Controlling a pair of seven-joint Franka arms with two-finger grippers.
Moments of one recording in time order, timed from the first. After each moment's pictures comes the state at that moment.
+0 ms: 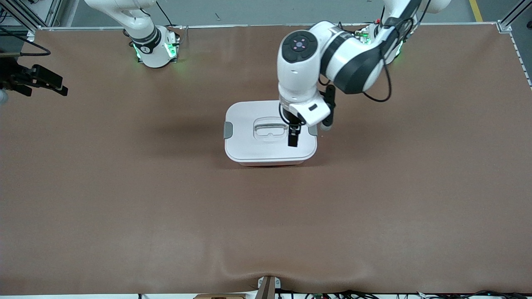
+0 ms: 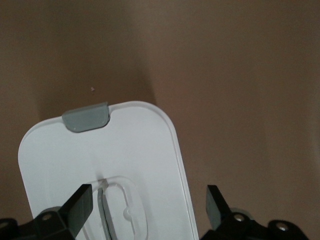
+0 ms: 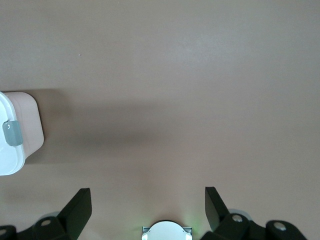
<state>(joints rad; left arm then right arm) -0.49 0.40 -0.27 -1.47 0.19 1.88 -2.15 0.03 -0.05 -0.07 -1.55 0.04 1.39 -0.01</state>
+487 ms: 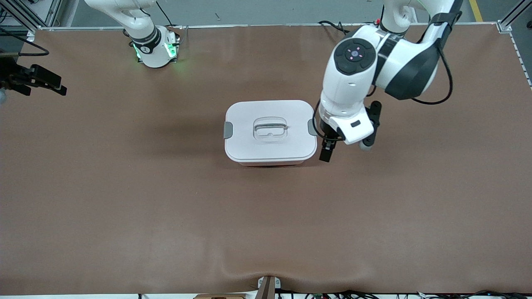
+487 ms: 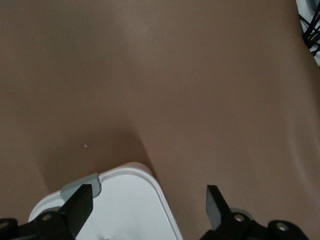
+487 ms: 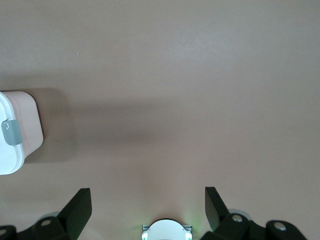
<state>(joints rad) -0.35 0.36 -0.27 -1.46 0.19 1.82 -1.82 0.03 -0.05 -0.07 -1.55 0.04 1.38 -0.01</state>
